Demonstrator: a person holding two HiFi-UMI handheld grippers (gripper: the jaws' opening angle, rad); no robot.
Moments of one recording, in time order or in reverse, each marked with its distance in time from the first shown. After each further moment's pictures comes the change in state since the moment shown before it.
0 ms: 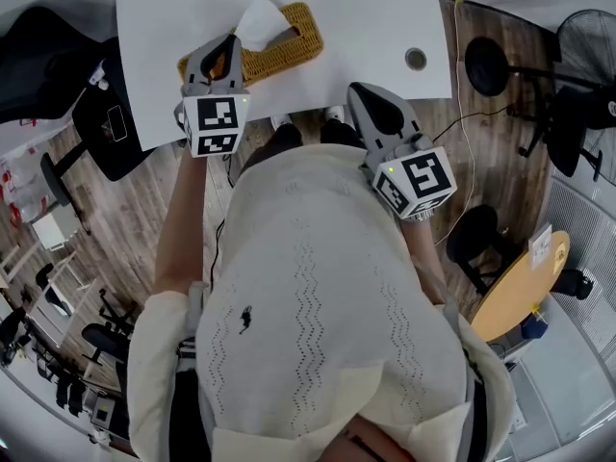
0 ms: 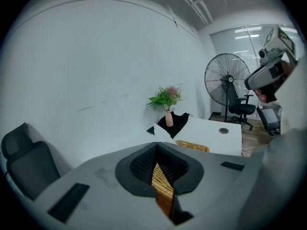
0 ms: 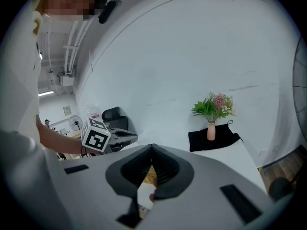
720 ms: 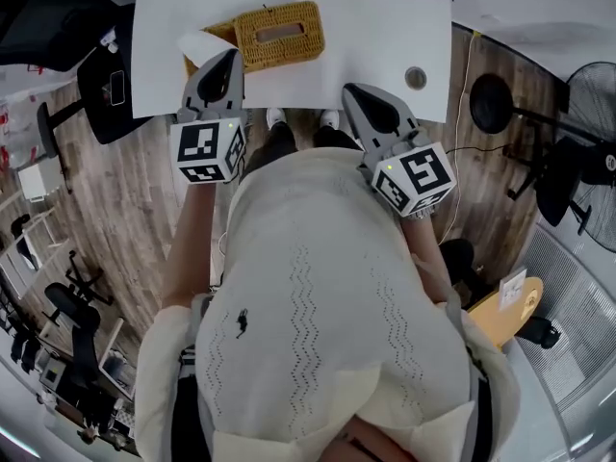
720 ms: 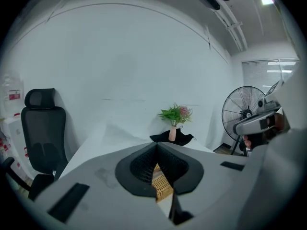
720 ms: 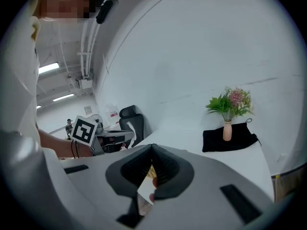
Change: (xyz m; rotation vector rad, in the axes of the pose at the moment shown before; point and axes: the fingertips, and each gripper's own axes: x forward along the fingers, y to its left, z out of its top) left arm -0.063 -0.031 0.024 -0.396 -0.110 0.140; right arm -0.006 -0.011 0.000 -0.037 0.040 0.234
